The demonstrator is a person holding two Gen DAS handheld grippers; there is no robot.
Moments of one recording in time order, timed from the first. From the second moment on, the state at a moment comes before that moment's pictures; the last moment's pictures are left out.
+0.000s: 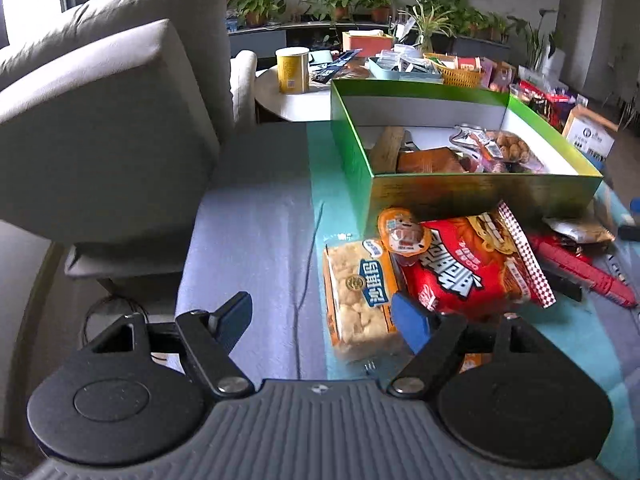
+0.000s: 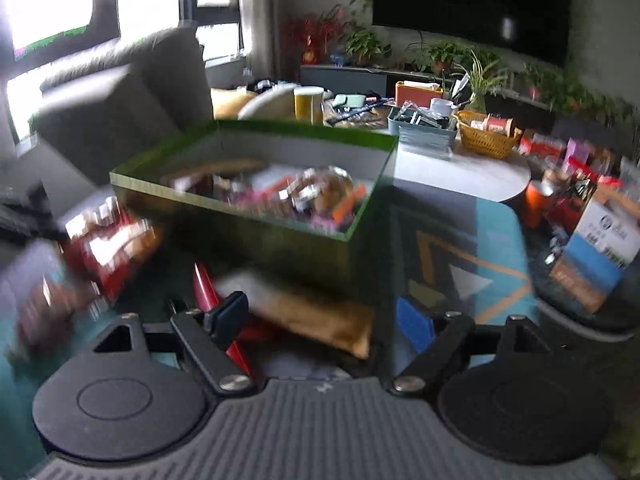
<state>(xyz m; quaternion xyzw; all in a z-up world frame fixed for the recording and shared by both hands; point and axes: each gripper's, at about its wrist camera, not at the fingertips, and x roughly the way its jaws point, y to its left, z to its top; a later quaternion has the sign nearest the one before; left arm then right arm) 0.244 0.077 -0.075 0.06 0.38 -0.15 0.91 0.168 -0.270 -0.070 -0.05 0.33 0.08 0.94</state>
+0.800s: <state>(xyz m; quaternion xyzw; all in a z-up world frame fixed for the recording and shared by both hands) 0.272 0.087 -0.096 0.00 0.40 -0.16 0.90 0.196 -0.256 -0.104 -0.15 0.33 0.11 0.93</state>
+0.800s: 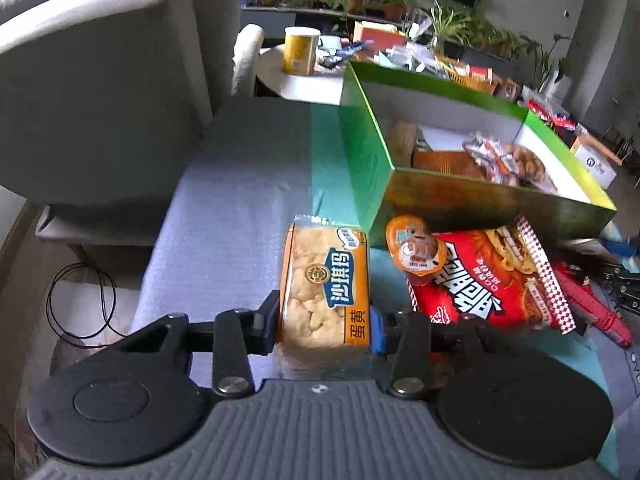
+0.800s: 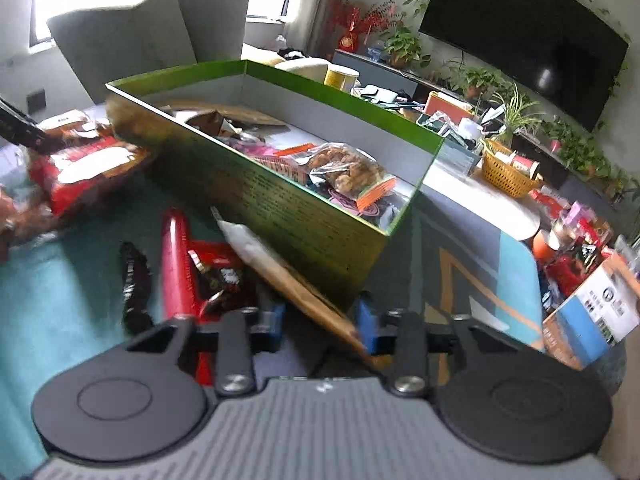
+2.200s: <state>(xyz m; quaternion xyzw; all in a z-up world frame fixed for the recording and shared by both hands) 0.316 -0.052 -0.017 0.09 0.30 -0.20 0.93 0.251 -0.250 -0.026 0.02 0.26 0.09 0.96</state>
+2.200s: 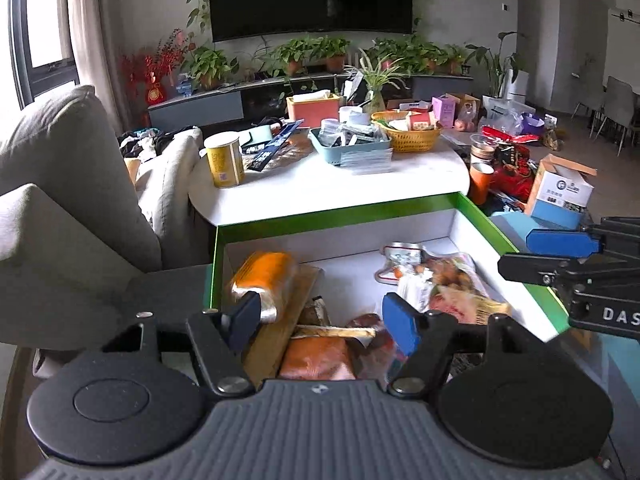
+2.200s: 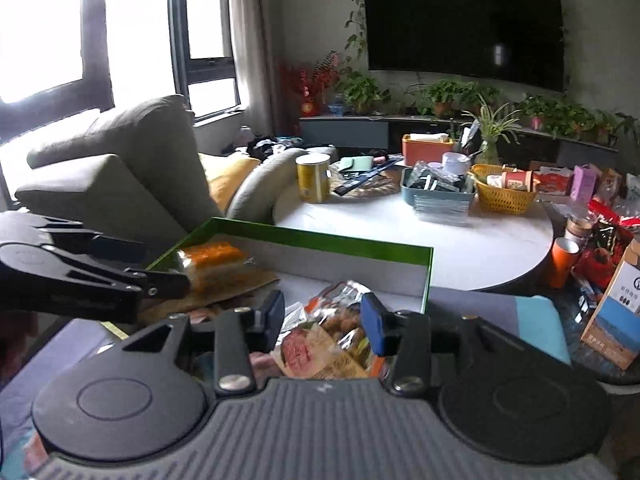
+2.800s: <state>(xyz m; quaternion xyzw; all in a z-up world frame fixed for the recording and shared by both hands) 0.192 -0.070 -0.053 0.11 0.37 -0.28 0.88 0.163 -0.258 -0.079 0.01 0.38 0.15 0.91</state>
